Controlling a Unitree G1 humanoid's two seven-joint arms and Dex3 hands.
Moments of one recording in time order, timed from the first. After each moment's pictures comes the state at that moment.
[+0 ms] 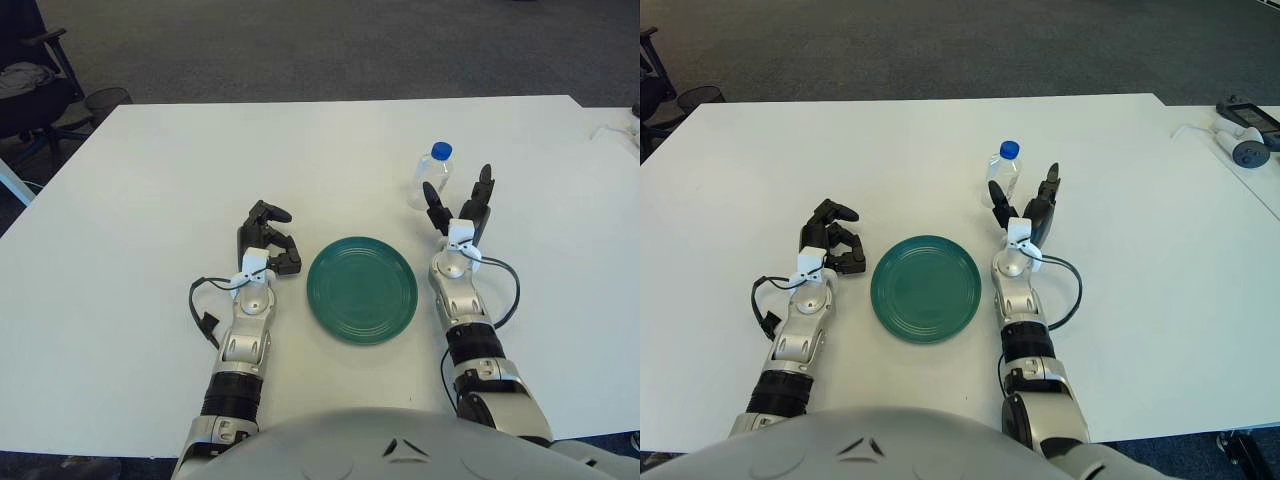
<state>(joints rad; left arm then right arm) 0.01 -0.10 -0.02 0.13 0.20 -0.05 0.31 -0.23 0.08 -0.08 0.39 -0.23 -0.21 -0.61</state>
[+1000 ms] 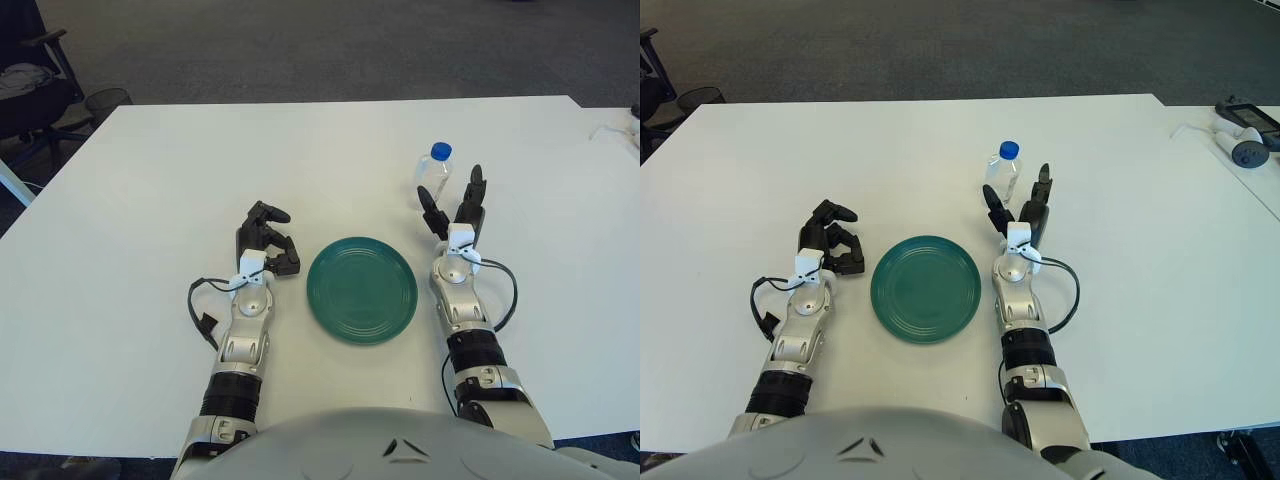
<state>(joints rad) 0.01 -0.10 -0.01 0.16 0.18 -0.09 0.30 -0.27 0.04 -0.08 0.45 -0.22 -0.22 -0.52</state>
